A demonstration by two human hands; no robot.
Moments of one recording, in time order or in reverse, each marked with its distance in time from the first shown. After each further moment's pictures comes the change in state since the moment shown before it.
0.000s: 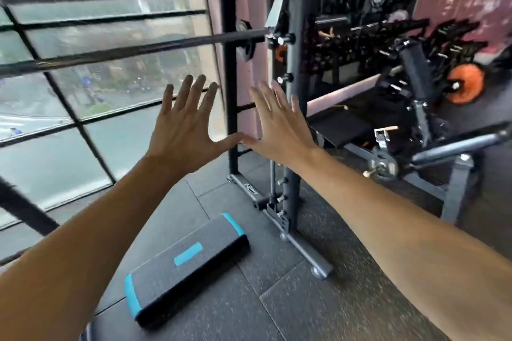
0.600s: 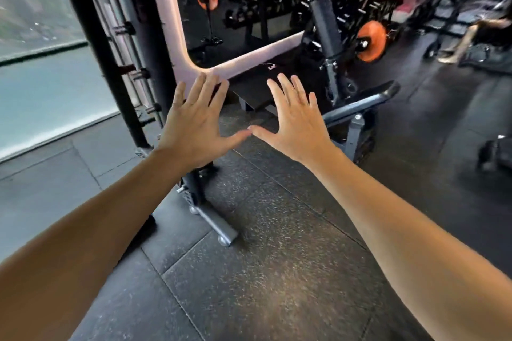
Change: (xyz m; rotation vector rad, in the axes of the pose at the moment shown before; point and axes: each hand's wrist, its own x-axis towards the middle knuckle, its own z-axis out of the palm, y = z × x) left_hand 0.123 0.420 0.102 -0.160 -0.037 0.220; right_hand -0.172 0.423 -0.012 -0.118 -0.101 0.260
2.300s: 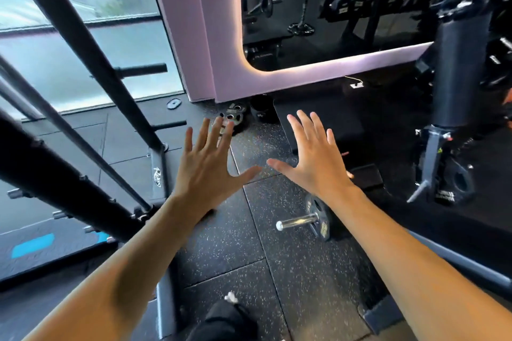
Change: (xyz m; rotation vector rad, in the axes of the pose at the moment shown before) left_hand 0.553 0.056 0.392 0.005 -0.220 -0.539; right_hand 0.549 0.408 0.353 0.244 -0.286 -0.344
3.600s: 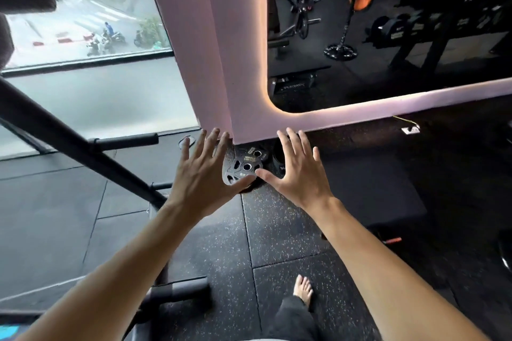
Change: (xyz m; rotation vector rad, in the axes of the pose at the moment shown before) left_hand 0.457 -0.121 0.164 0.086 -0.047 -0.103; right_hand 0.498 0.112 0.151 0.256 -0.021 -0.064
